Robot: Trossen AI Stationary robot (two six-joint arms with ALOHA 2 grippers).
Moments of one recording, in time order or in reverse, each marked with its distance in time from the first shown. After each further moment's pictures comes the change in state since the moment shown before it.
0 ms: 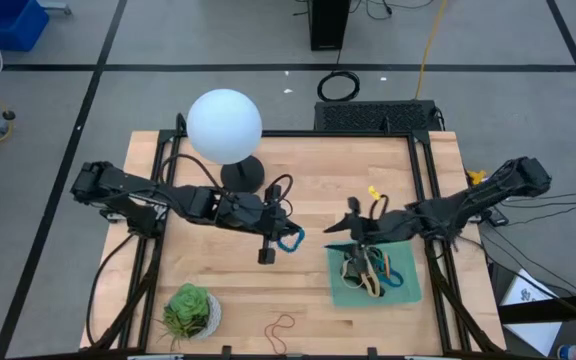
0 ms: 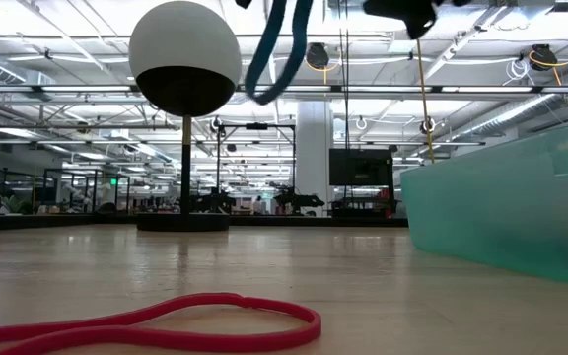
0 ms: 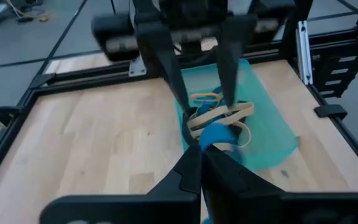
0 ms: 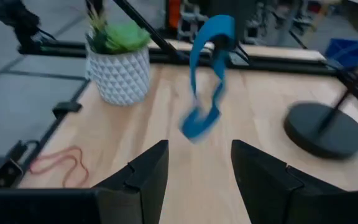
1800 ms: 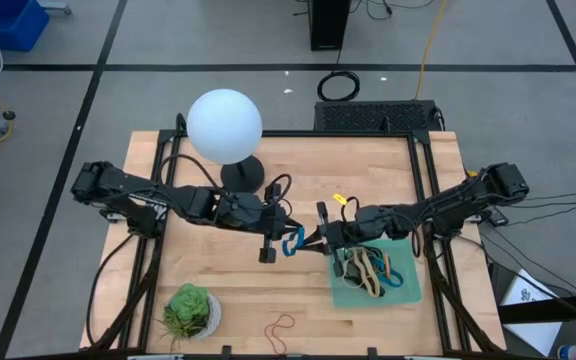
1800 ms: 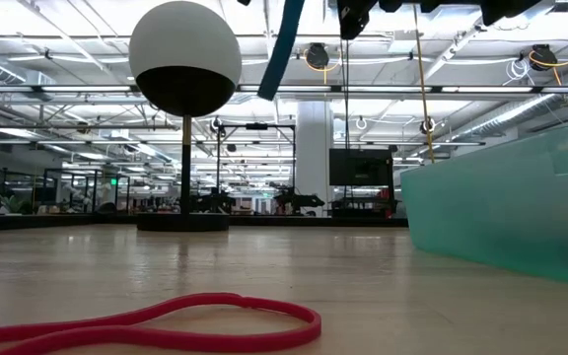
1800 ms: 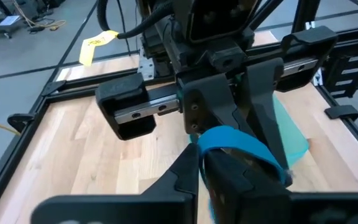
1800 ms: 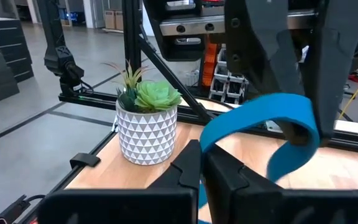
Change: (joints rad) left arm 0.000 -0.001 0.000 0.018 -0.033 0.034; right arm -0.111 0.291 0.000 0.578 -0.275 -0.129
